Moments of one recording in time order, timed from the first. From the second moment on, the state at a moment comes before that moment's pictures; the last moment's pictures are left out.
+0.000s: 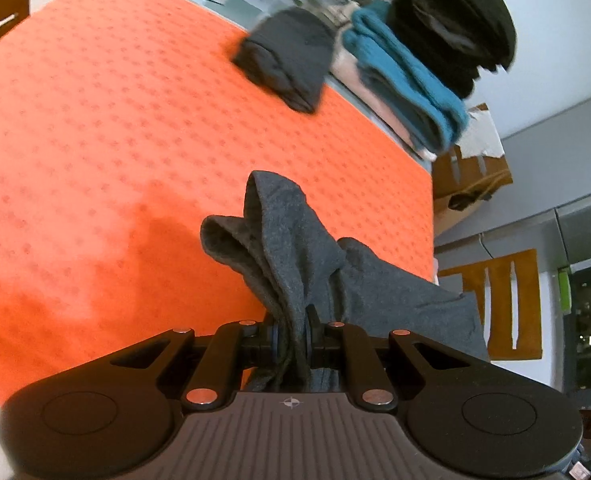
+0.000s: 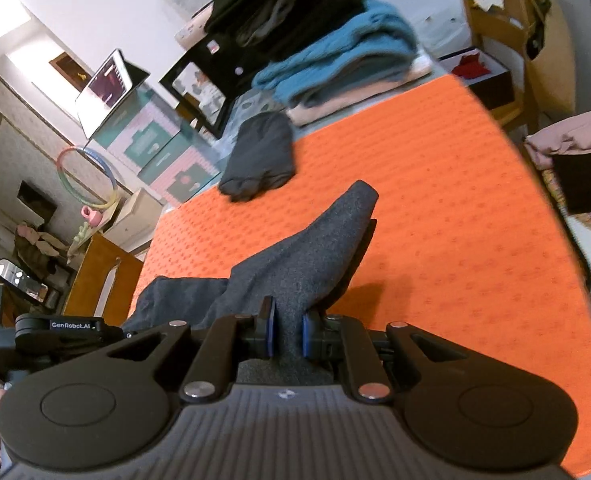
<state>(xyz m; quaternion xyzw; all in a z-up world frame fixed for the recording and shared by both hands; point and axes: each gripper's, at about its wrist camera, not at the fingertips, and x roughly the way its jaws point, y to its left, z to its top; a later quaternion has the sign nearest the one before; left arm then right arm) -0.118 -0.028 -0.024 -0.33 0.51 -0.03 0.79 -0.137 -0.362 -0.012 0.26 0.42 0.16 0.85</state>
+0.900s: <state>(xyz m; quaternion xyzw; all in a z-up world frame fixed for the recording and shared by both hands) -0.014 -0.364 -0.036 -0.23 0.56 -0.21 0.77 -0.177 -0.675 -0.042 0.34 0.38 -0.03 0.86</state>
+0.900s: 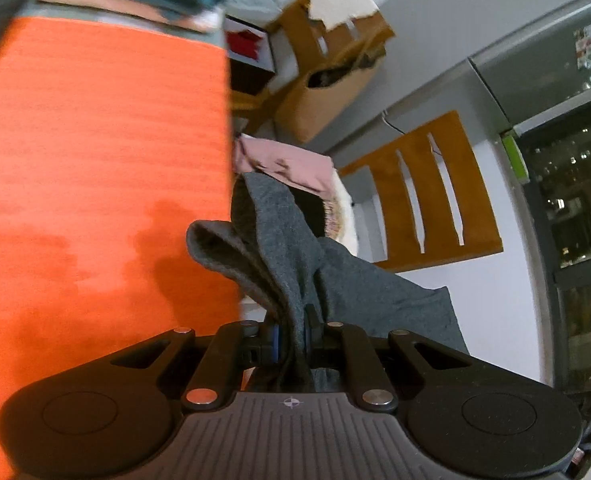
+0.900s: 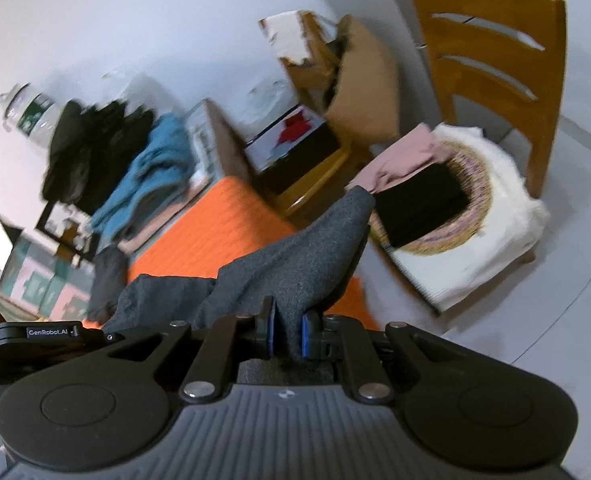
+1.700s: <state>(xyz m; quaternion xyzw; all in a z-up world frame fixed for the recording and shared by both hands) 0.104 -0.624 -0.362 -0.16 0.54 -0.04 0.83 0.048 -0.933 -0.378 0.16 0.48 0.04 0.86</state>
